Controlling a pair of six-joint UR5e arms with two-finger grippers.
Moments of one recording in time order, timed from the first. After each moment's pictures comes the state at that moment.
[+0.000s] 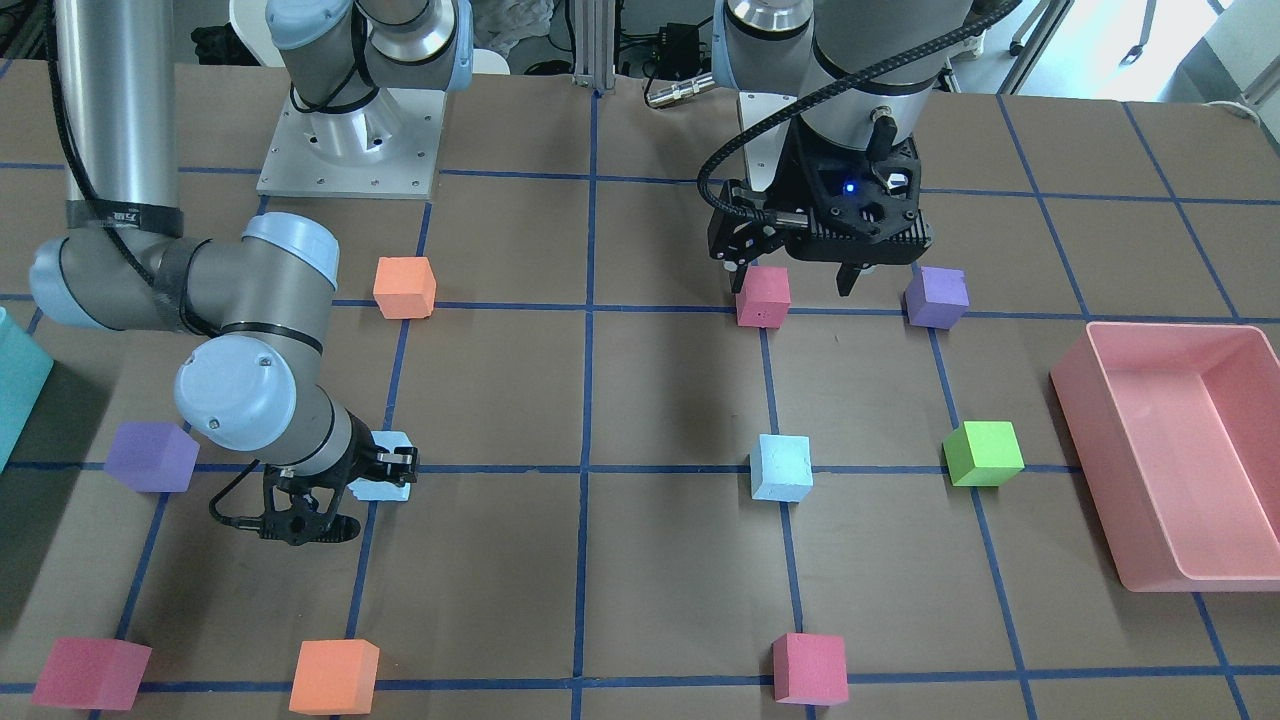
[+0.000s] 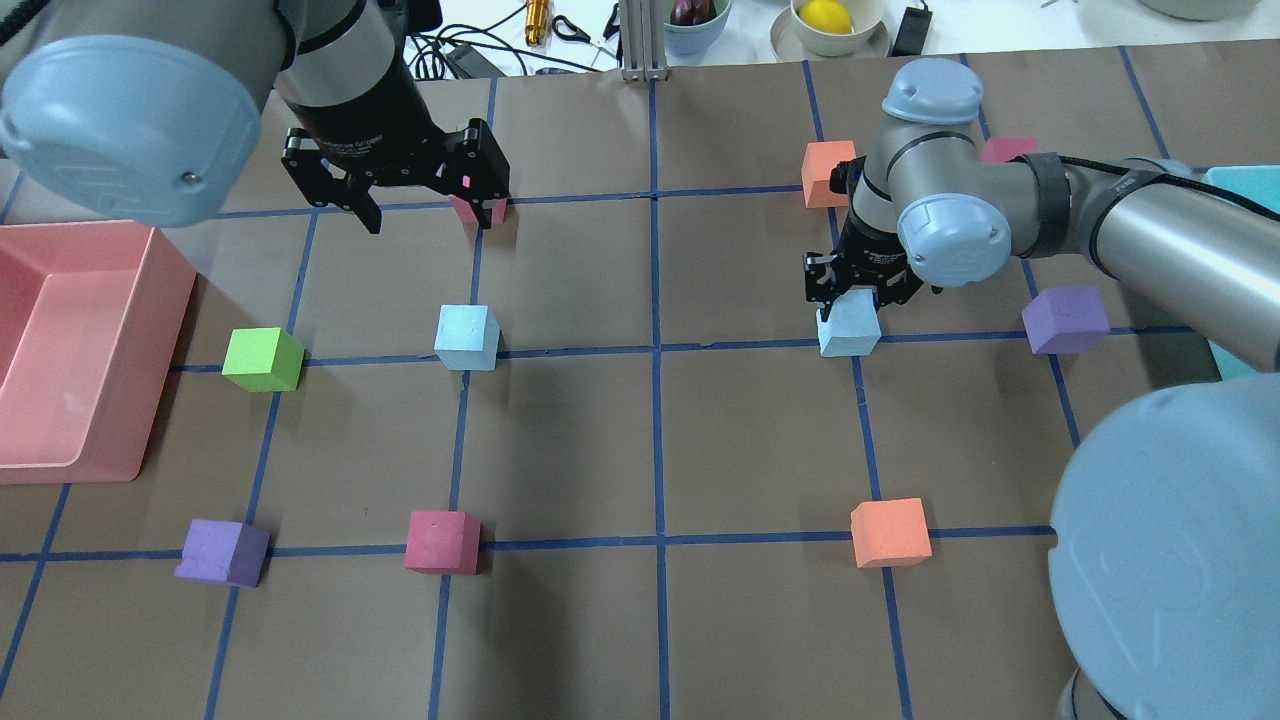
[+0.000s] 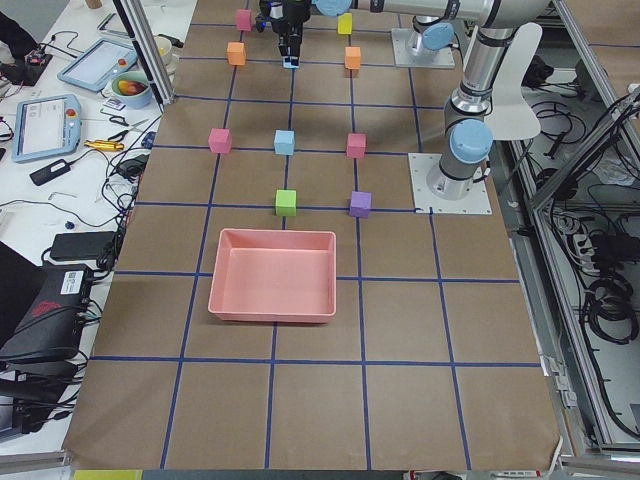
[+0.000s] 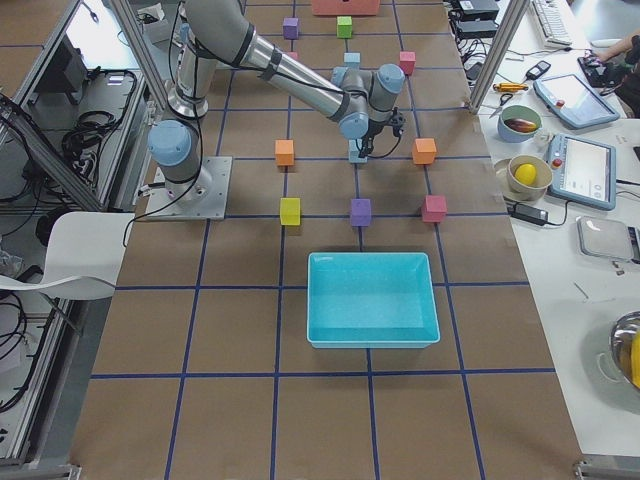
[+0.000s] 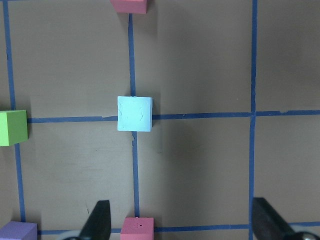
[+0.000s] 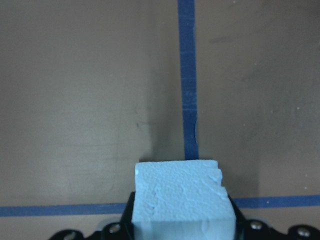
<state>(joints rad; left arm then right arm) -1.70 -1.65 -1.51 -1.50 1.57 -0.12 1.55 -1.10 1.72 -2.05 -1.52 0.04</state>
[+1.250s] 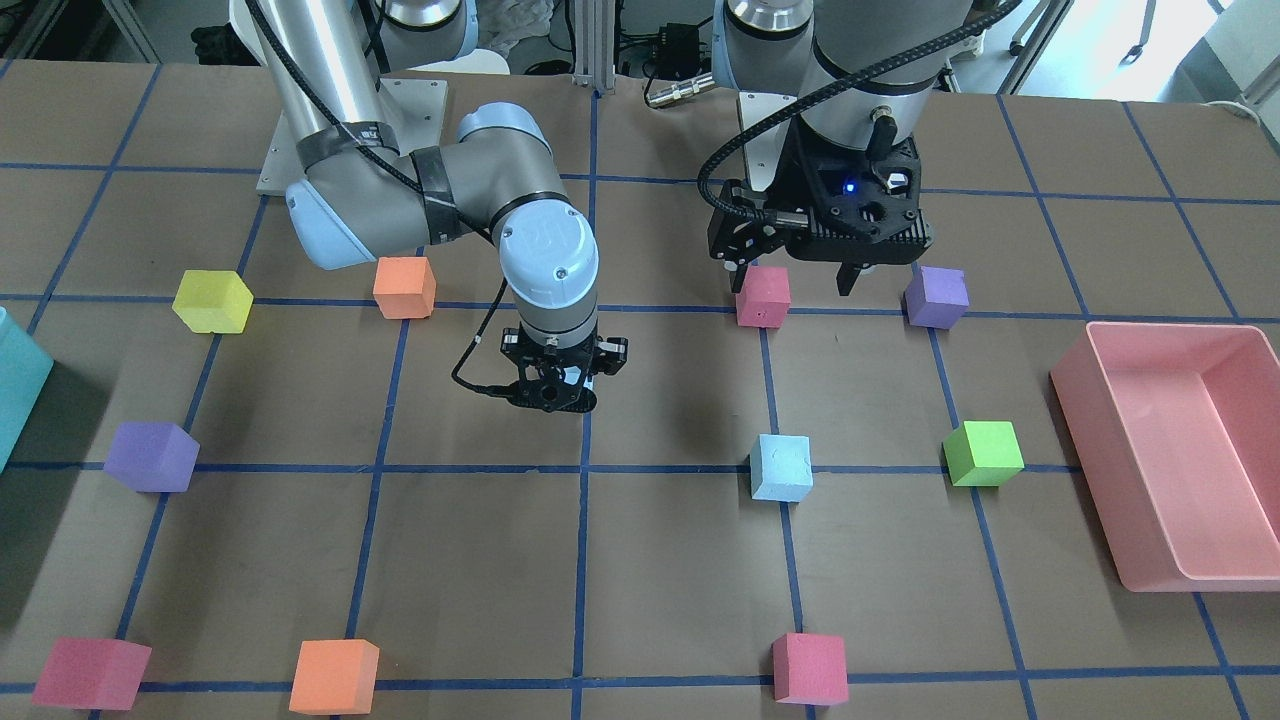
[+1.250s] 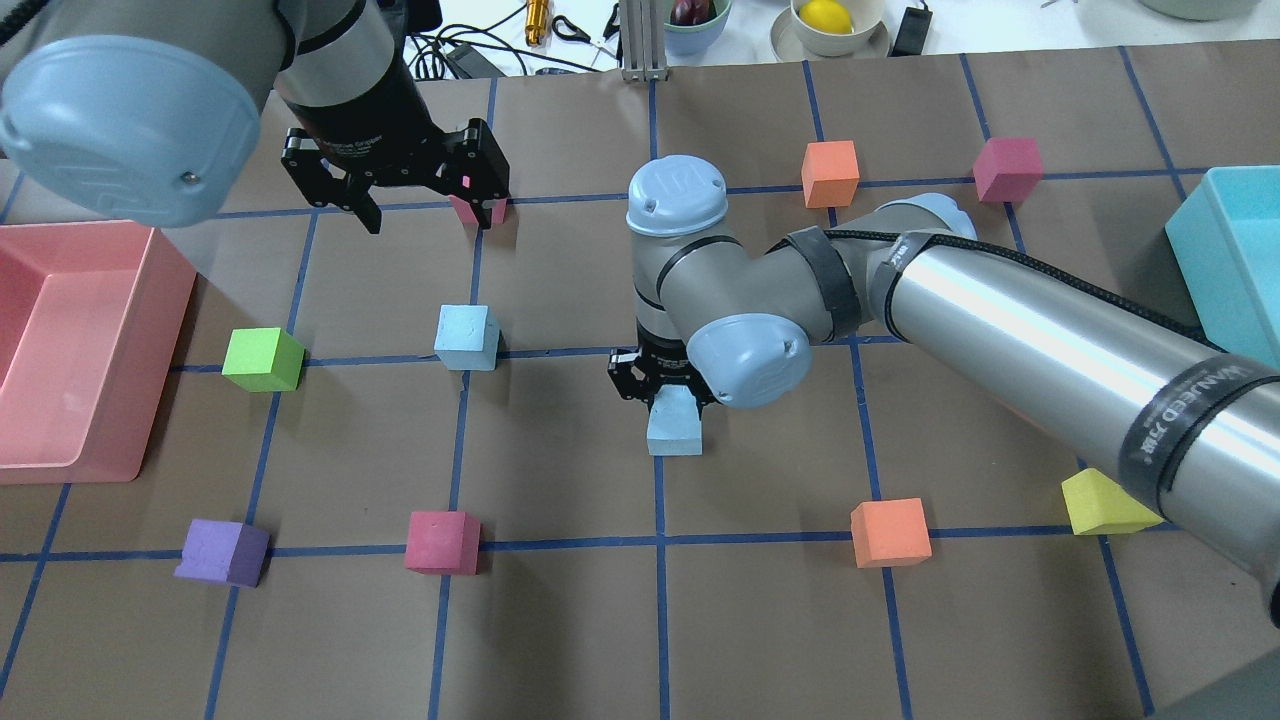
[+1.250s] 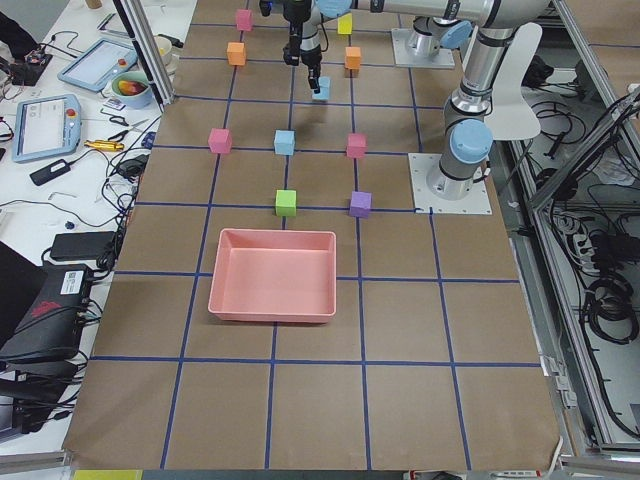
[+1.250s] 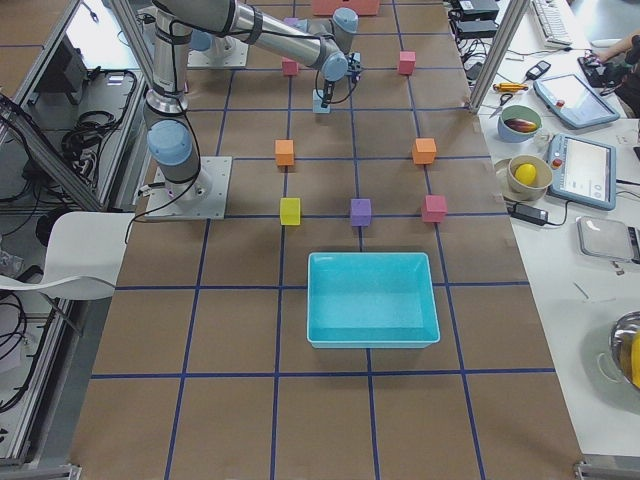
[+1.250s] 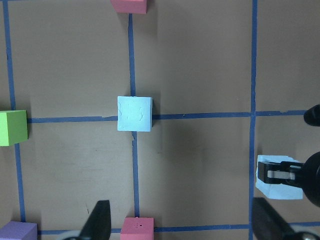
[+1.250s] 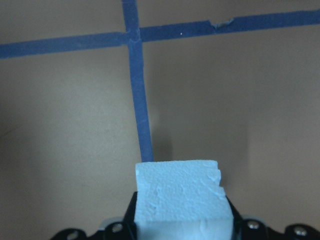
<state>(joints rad) -1.70 -1.65 -1.51 -1.50 1.57 -0.12 1.96 -1.17 1.77 -2.01 -1.49 0.48</state>
